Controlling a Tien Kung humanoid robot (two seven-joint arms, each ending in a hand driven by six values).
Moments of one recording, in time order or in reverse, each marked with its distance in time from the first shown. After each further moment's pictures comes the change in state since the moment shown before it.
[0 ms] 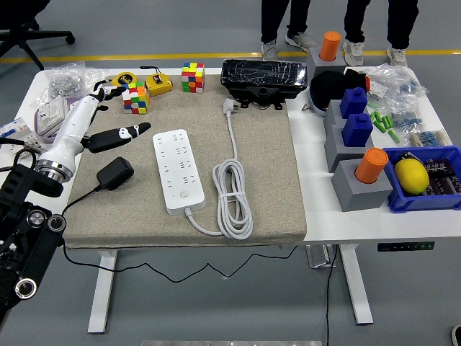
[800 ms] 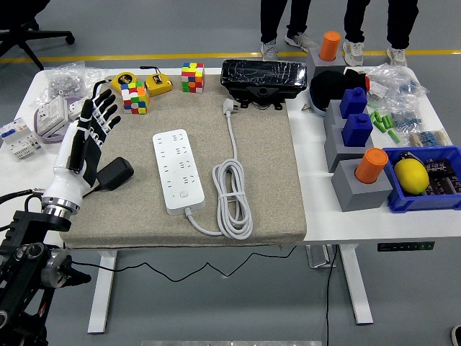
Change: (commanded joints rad) left arm 0.150 -0.055 -0.013 -0.075 -0.536 -0.043 -0.052; right arm -0.015 0.061 0.222 0.000 -0.261 0.015 0.006
